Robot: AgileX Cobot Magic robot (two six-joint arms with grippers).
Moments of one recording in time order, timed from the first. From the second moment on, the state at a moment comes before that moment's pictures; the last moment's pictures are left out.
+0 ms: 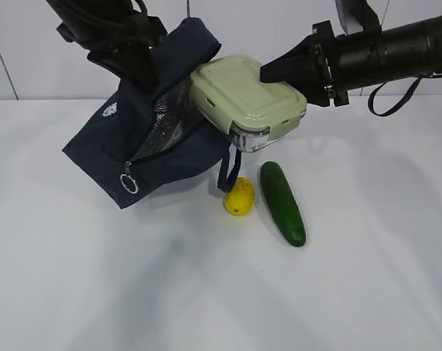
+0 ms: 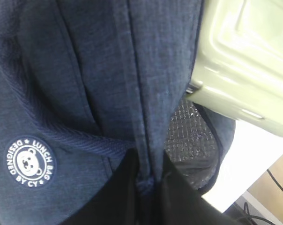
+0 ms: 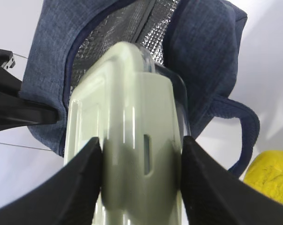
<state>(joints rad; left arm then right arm) -0.44 1.92 -1.86 -0.31 1.21 0.19 -0.01 2.01 -1.51 1.37 1.17 -0.88</state>
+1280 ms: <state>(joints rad) -0.51 1.92 -1.86 -0.39 1.25 0.20 0.06 2.03 -1.51 1.36 1.16 -0.92</state>
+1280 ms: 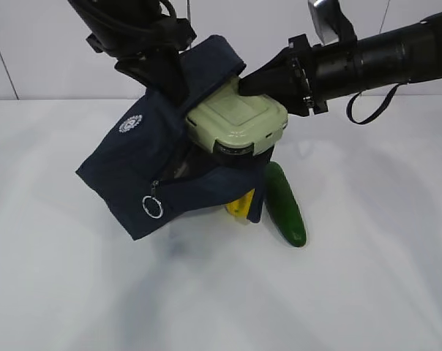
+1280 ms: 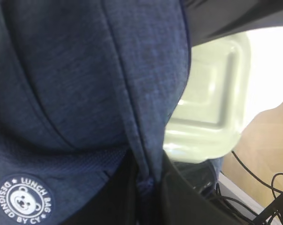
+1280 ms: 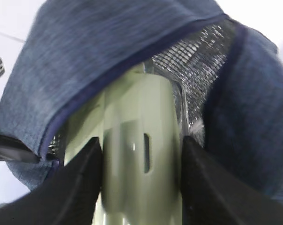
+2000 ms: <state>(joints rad) -0.51 2.00 -1.86 -0.31 1.25 0.20 0.19 2.28 -1.61 1.46 1.14 -0.98</state>
